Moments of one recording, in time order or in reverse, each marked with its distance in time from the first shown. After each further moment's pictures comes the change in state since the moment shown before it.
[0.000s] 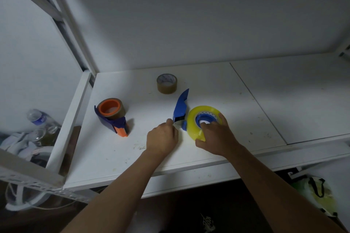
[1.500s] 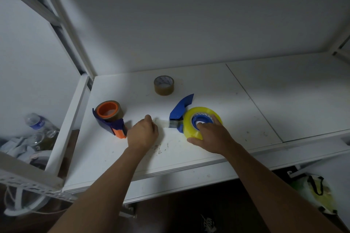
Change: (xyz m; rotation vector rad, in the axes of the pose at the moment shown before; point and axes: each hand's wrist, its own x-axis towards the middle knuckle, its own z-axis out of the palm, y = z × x) left_hand 0.008 -0.042 -0.017 -0.029 0.091 -0.105; right_hand -0.001 -0.002 -0.008 0.100 -0.068 -0.012
